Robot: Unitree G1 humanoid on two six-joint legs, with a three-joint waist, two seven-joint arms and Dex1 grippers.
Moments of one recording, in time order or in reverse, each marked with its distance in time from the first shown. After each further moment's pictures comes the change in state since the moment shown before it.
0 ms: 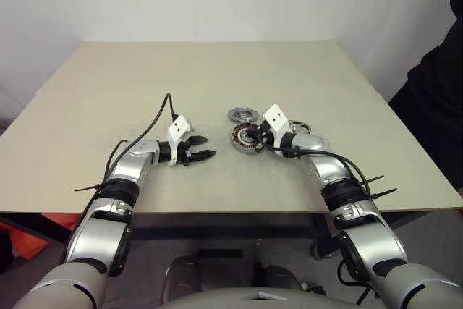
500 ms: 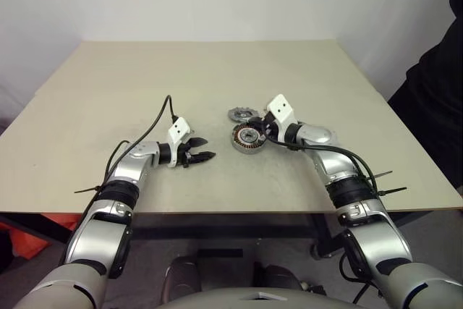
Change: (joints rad) left arm 0.012 0.000 -0.006 0.000 0.000 0.000 0.009; right arm -0.011 -0.029 -0.022 -0.133 0.014 0.043 0.005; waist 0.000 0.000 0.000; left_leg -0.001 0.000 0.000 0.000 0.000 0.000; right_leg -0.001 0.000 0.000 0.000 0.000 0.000
